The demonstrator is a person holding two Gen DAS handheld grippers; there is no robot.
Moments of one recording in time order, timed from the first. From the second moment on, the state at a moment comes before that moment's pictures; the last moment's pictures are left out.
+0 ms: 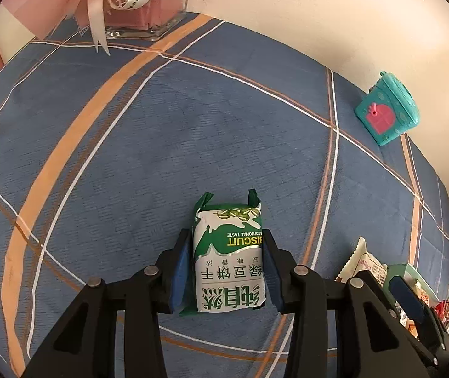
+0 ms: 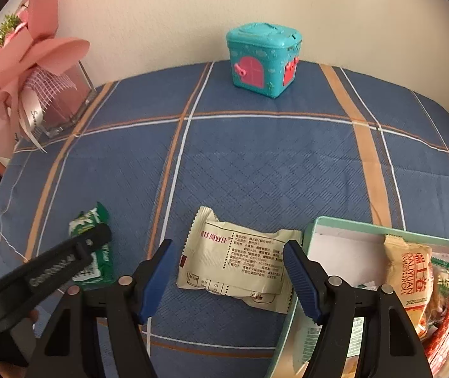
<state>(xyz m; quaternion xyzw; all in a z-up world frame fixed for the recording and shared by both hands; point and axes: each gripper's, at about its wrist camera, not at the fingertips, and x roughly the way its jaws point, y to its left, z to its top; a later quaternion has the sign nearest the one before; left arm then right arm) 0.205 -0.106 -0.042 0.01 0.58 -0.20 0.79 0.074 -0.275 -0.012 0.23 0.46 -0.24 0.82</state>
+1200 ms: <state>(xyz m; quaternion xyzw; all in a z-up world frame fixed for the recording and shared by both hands) 0.202 -0.106 -0.041 0.01 0.58 -0.20 0.79 0.099 -0.235 -0.036 0.16 0.49 -0.24 0.82</state>
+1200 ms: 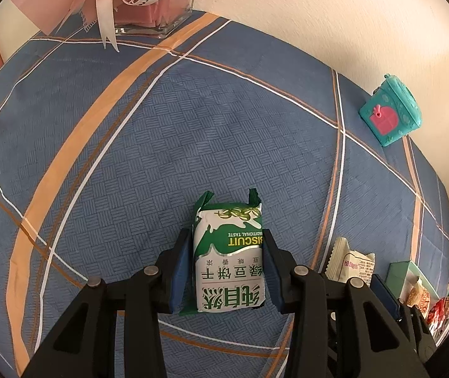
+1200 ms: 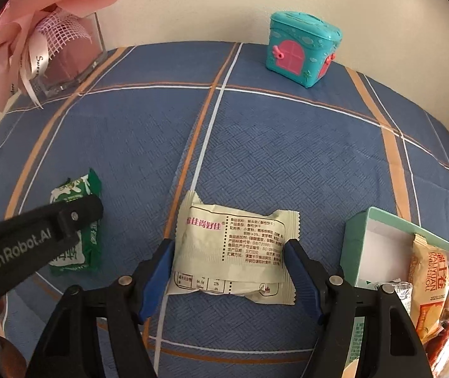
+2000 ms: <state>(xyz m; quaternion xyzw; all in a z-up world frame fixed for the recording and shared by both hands) 0.161 -0.092 0.031 0.01 0.55 -0.21 0.81 0.033 -0.233 0.044 0.21 0.46 -0.23 0.83</state>
